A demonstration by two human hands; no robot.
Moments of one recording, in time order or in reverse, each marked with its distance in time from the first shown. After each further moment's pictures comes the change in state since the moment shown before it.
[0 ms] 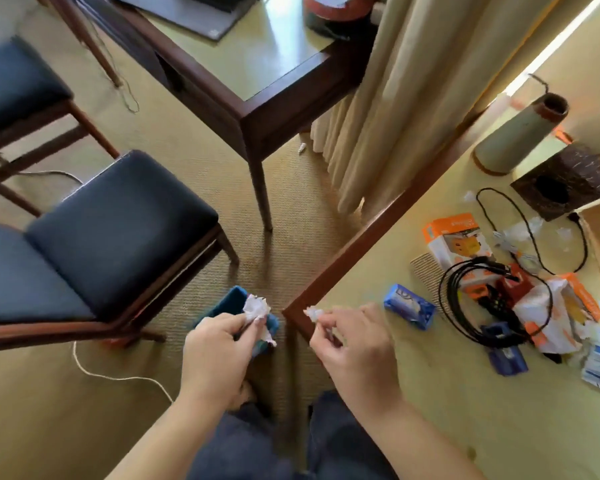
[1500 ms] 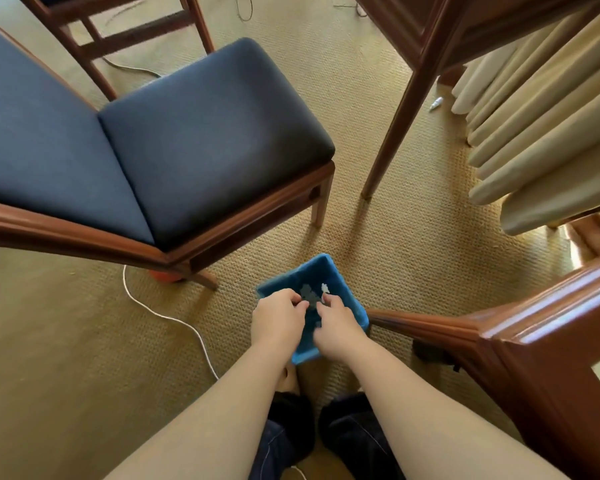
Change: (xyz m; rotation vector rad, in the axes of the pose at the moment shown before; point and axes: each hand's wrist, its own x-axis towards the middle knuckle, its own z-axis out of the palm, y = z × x) left_hand 0.093 -0.264 0.168 0.025 -0.163 -0.527; right_hand -0.087 0.052 0.410 -0.036 -1.312 0.317
